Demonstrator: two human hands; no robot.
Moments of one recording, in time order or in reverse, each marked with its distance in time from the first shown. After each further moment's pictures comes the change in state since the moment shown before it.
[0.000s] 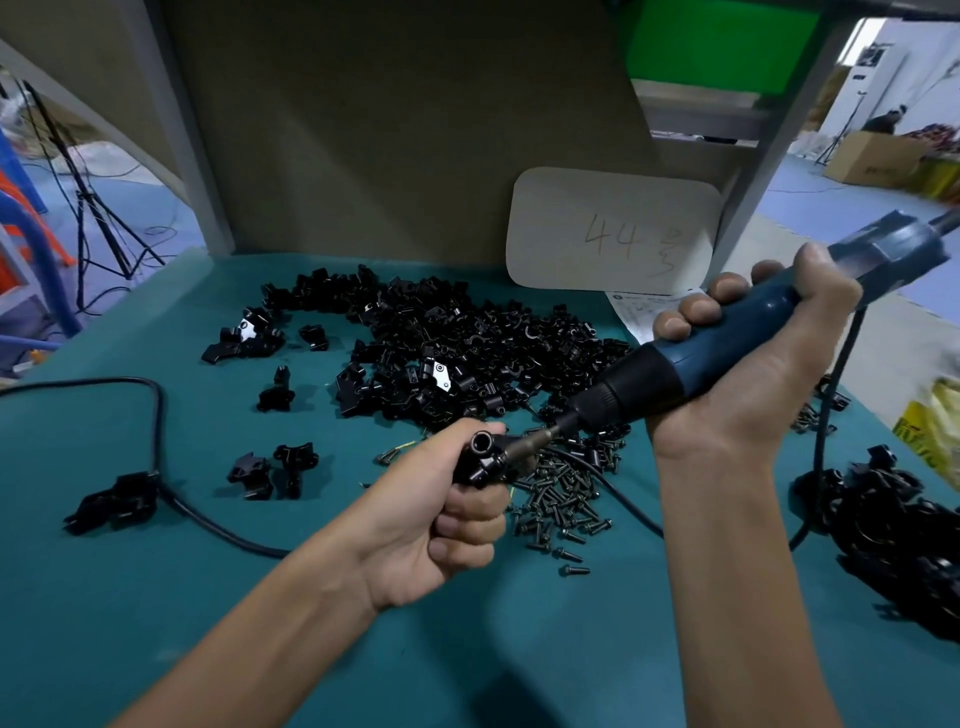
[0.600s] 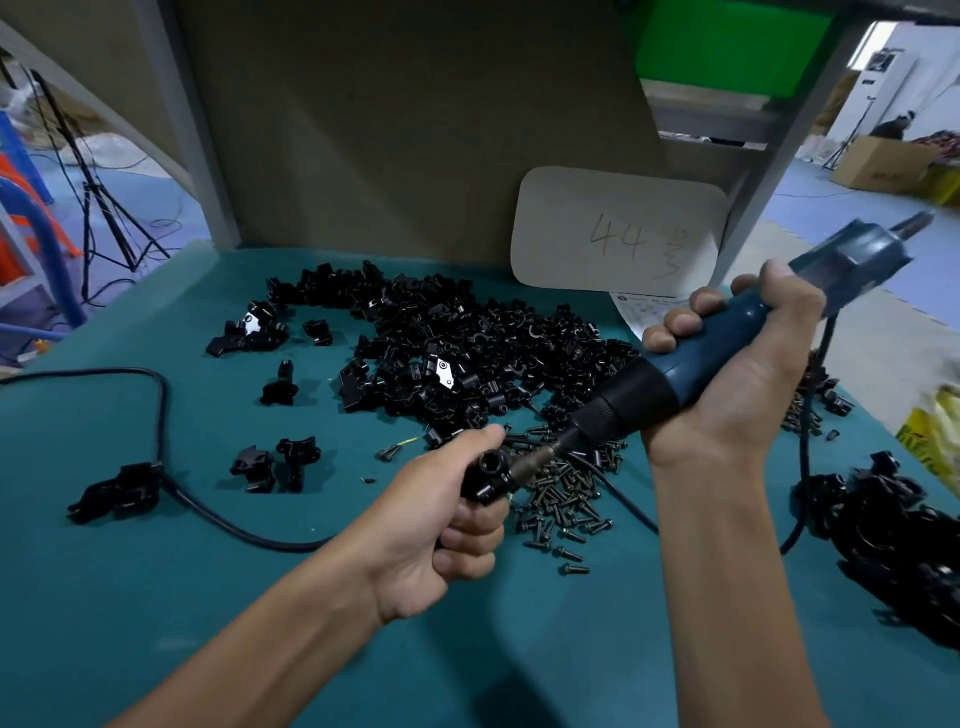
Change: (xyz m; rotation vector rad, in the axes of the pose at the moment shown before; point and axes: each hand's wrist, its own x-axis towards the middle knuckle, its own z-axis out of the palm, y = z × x) left_hand -0.002 -0.012 0.000 0.064 0.111 0.034; right_hand -0.003 0.006 -0.006 -0.061 -0.023 0.054
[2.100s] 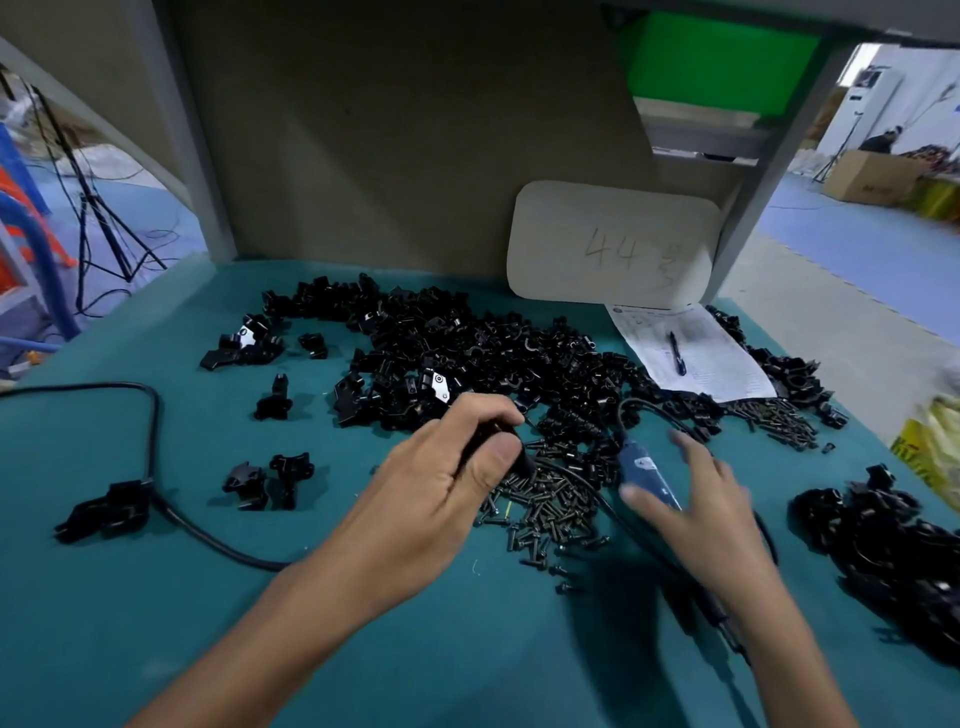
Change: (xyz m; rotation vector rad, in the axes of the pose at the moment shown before) left_hand -0.004 0.008 -0.014 1.069 0.169 0.820; right_hand 0.007 0.008 -0.147 -1.730 -0.270 0.200
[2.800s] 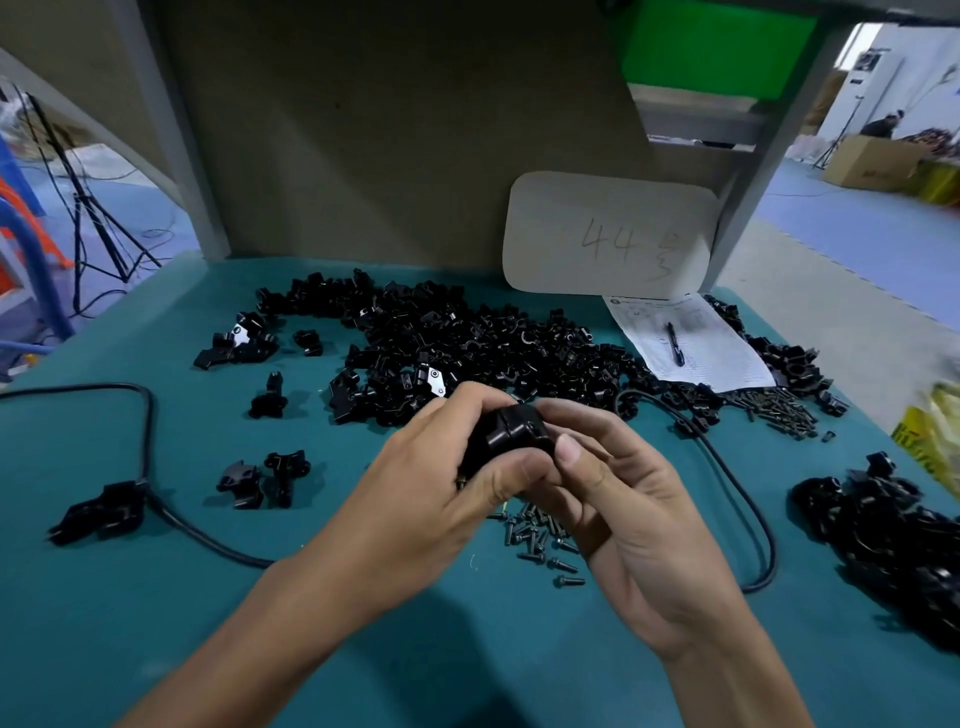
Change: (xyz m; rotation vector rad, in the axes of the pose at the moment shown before) left_hand 0.004 0.020 -0.003 0.000 0.016 0.014; right_hand -0.060 -0.100 0.009 1.380 -0.415 -0.221
